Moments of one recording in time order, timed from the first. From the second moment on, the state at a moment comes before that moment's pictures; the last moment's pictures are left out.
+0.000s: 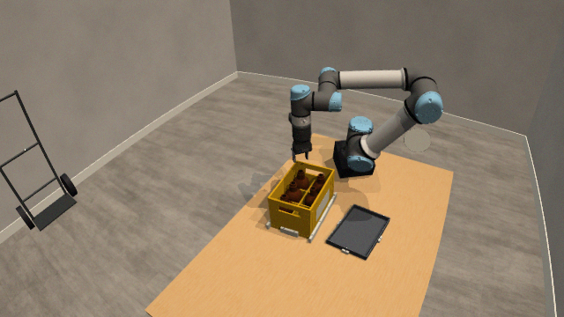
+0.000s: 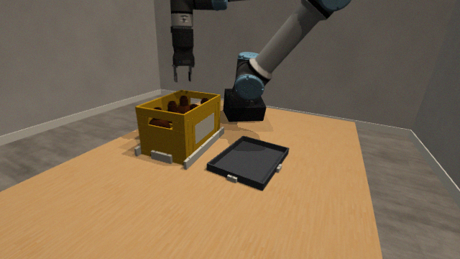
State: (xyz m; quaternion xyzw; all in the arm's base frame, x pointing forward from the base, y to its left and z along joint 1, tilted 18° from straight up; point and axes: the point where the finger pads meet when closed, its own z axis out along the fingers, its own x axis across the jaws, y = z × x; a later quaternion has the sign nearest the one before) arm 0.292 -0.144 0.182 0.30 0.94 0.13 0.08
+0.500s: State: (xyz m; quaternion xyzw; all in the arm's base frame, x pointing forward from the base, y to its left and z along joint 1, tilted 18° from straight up) arm 0.294 -0.142 0.173 0.30 0.94 0.13 0.08
